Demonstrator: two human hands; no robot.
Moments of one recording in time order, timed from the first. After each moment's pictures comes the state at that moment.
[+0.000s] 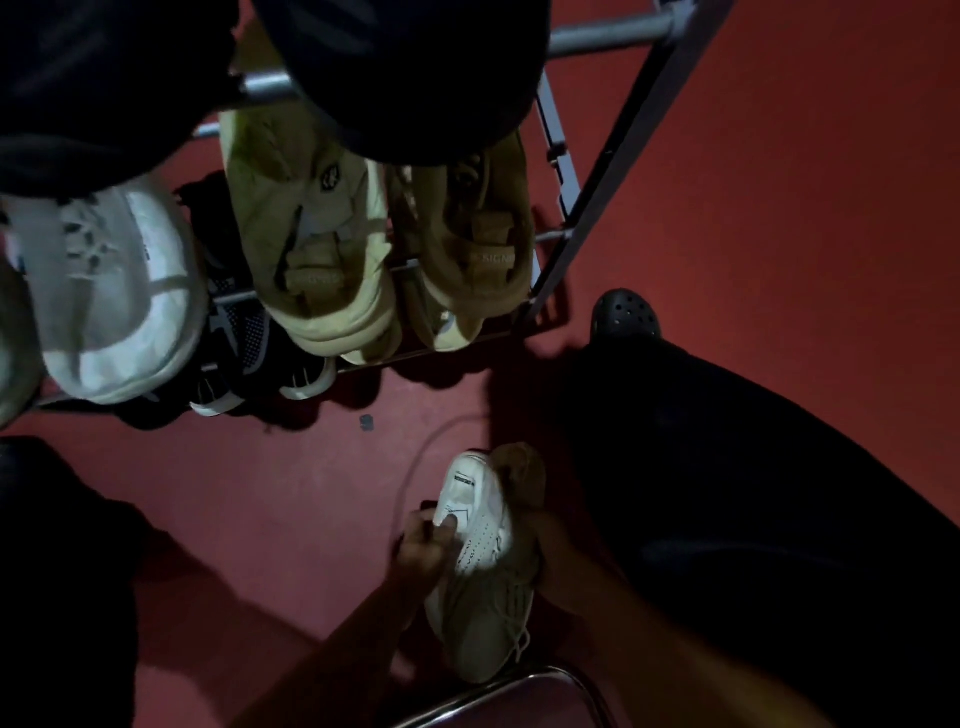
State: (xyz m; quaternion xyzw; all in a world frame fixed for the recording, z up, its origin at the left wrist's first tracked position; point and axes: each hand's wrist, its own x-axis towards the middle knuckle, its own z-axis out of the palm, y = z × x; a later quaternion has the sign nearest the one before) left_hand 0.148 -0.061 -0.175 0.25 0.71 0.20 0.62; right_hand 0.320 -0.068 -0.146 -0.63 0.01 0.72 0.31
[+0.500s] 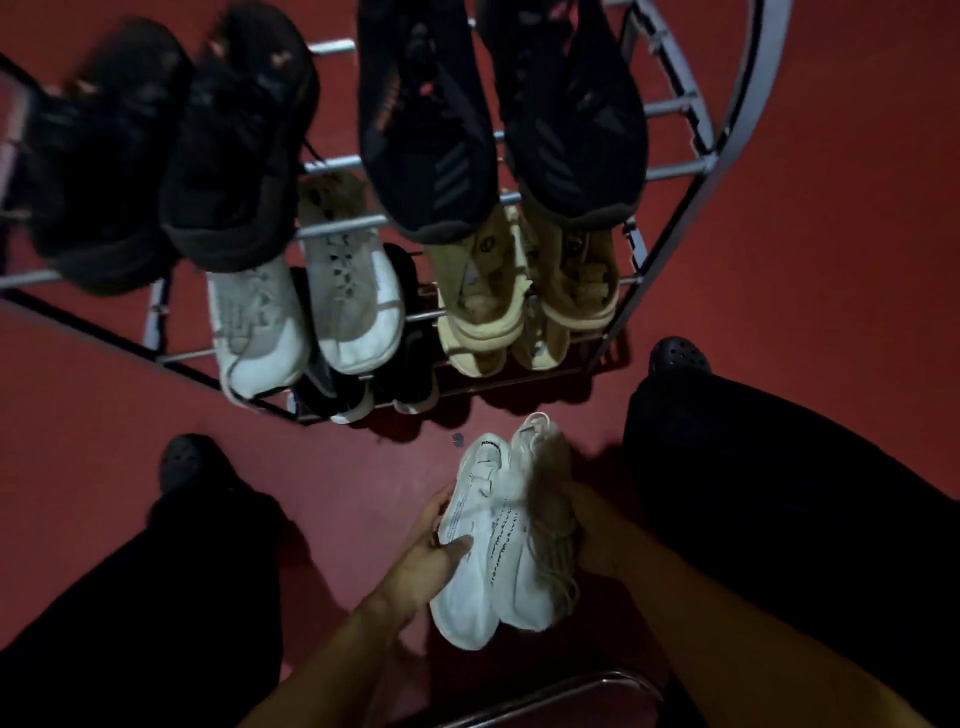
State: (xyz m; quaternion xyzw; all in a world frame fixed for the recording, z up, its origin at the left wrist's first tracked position) left_hand 0.031 -0.058 -0.042 0.33 0.63 0.21 0.67; right_hand 0.266 -0.022 -0.039 -0.55 -0.03 0.79 0.27
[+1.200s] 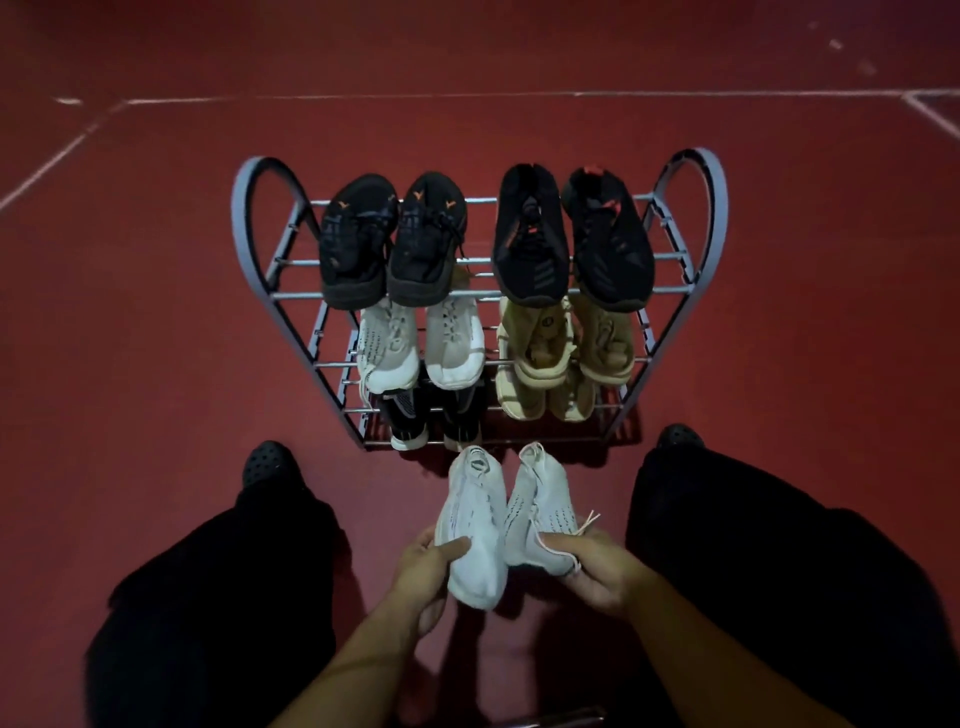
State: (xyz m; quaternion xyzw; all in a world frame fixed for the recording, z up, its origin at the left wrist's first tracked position) left_hand 0.009 -0.116 0.049 0.07 0.59 0.43 0.68; right_hand 0.234 -0.083 0.073 -0.47 -0.16 0.81 0.31
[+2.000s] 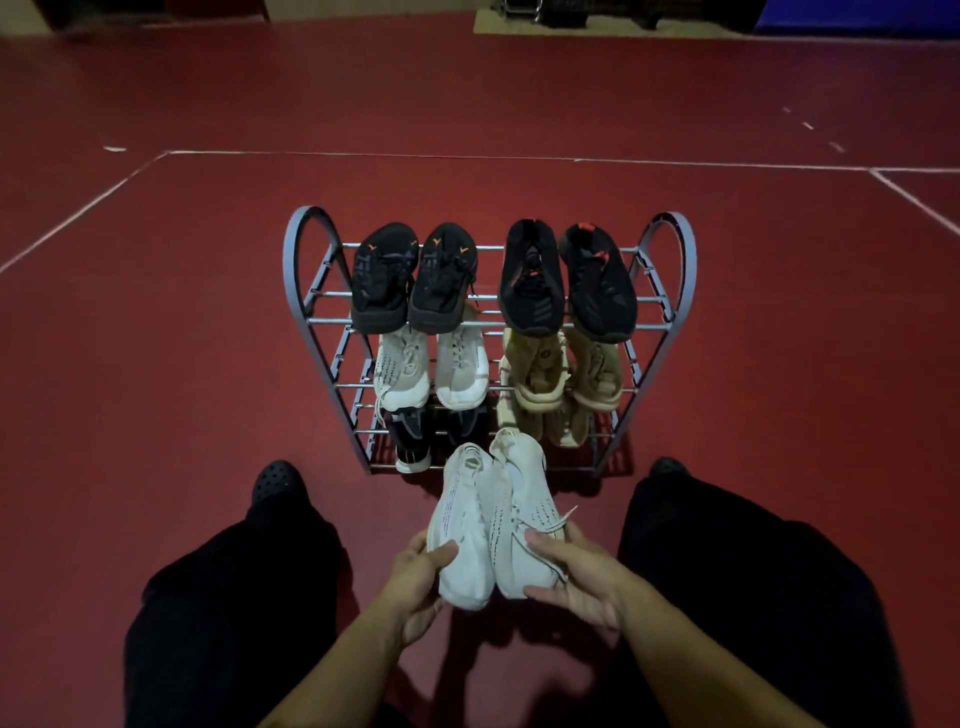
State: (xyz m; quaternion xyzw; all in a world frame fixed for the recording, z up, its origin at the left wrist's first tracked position) left_hand 0.000 -0.135 0.096 0.07 0.55 0.46 0.70; right_hand 0.227 -0.102 0.126 -0.51 -0.22 0.80 0.24
